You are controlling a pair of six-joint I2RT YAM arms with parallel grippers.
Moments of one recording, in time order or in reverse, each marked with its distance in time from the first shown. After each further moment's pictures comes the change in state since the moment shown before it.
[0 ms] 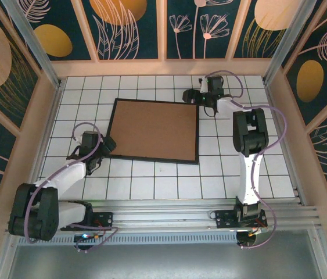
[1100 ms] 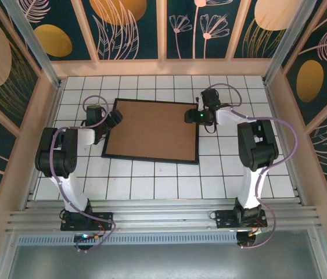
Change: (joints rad) left arm 0.107 0.662 0.422 0.446 0.274 0.113; right arm 0.094 -0.285 -0.320 -0.232 0.175 -0.010
